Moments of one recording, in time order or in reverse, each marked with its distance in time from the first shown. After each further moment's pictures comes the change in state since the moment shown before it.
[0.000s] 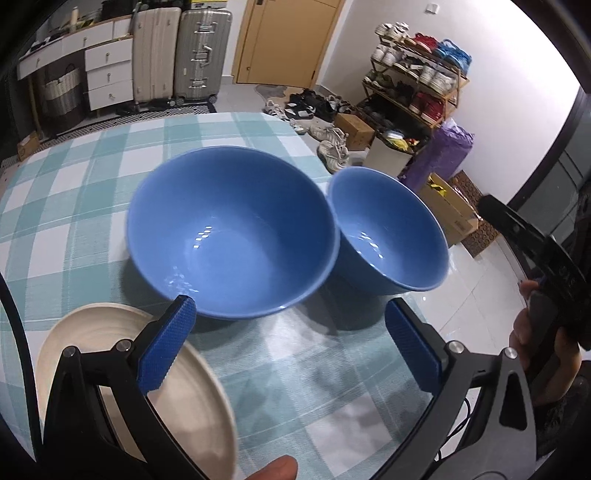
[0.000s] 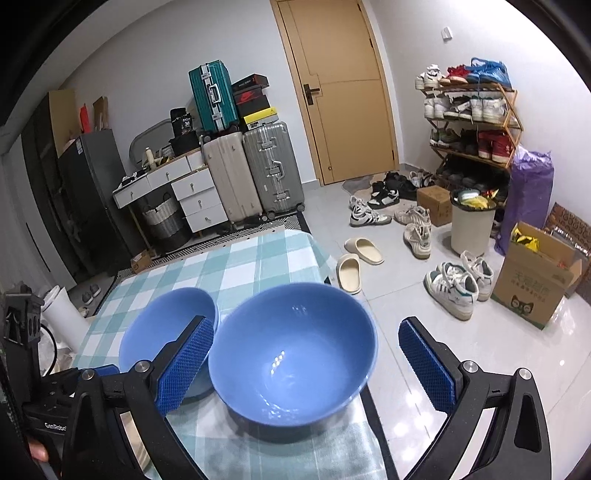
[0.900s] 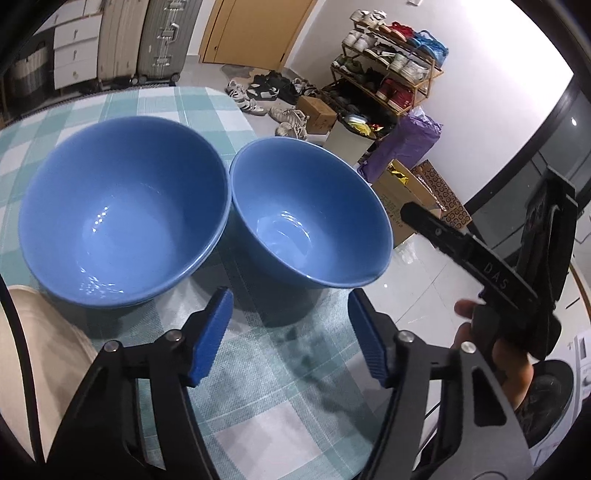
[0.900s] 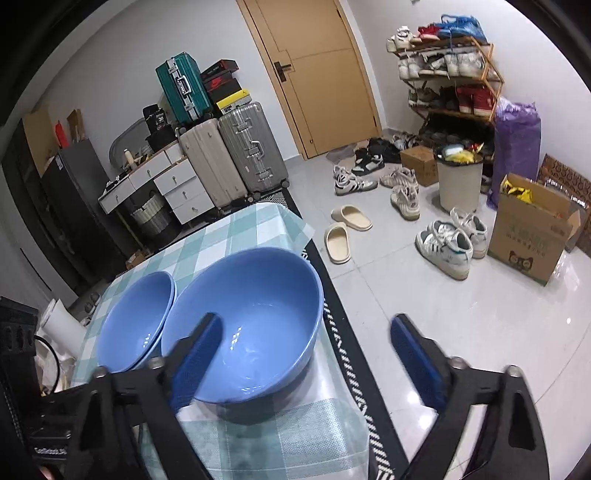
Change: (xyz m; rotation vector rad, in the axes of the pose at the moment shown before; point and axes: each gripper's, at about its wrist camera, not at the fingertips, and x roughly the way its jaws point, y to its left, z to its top) left arm 0.043 -0.059 -0.009 -0.029 0.073 -0.166; right arm 0.024 -0.054 -0.024 0.135 0.090 -0.006
